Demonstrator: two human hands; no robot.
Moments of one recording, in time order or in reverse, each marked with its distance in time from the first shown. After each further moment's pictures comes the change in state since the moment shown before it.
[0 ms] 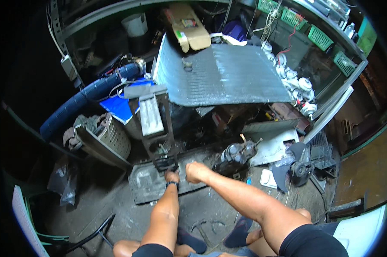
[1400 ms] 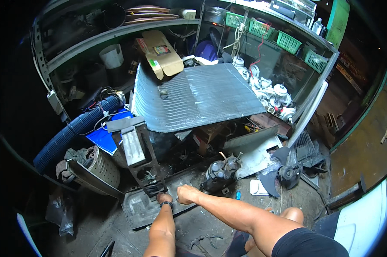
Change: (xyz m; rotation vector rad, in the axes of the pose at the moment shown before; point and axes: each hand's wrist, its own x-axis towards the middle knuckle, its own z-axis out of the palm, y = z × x) left_hand 0.028 -0.004 0.013 0.211 0.092 -0.059; right_hand -0.021 -0.003 -0.007 0.092 0.078 0.009
